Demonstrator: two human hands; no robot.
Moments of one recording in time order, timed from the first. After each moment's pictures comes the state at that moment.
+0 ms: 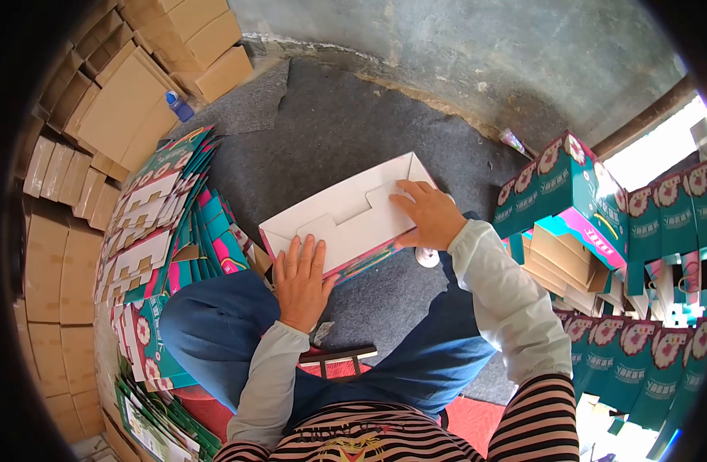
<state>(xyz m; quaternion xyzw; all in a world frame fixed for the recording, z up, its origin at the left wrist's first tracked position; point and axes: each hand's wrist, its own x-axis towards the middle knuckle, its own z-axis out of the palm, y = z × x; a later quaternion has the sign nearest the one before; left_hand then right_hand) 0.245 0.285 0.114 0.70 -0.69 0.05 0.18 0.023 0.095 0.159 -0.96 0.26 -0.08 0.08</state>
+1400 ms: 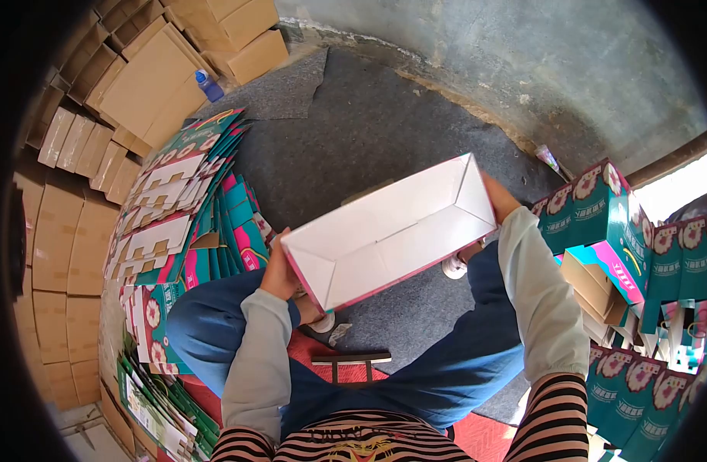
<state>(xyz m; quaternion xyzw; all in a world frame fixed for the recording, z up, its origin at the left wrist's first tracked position) 0.341 0.262 0.074 0.54 -0.07 -0.64 0.55 0.033 0.023 0.150 -0.39 0.44 -0.21 0.78</state>
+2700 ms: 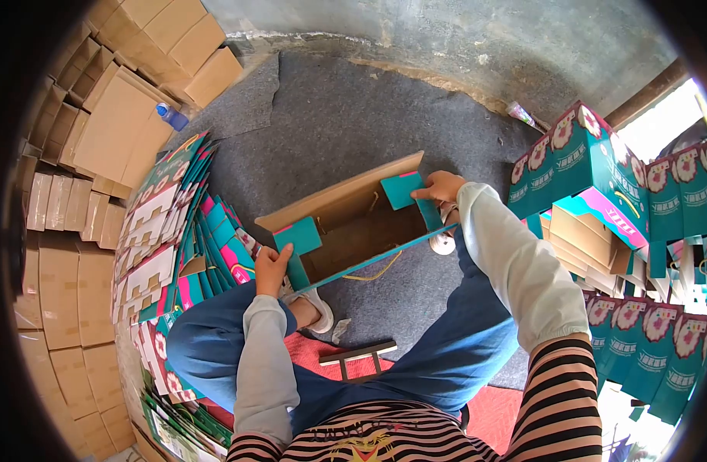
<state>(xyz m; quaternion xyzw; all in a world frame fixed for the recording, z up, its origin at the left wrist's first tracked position) 0.354 0.256 0.004 0.82 -0.38 -0.22 0.36 0.005 0.006 0.055 -0.66 0.55 0.10 0.51</state>
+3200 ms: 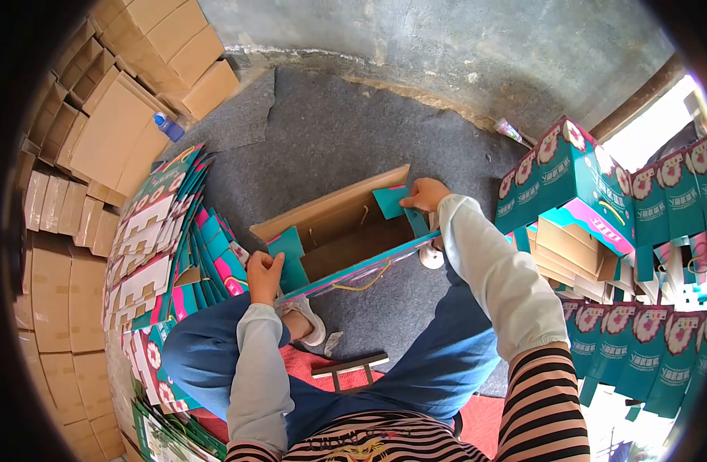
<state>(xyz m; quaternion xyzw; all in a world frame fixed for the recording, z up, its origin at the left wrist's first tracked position) 0.349 0.249 0.024 0.82 -0.41 -0.18 0.35 0.025 0.009 0.070 -0.72 0.57 0.06 0.39</state>
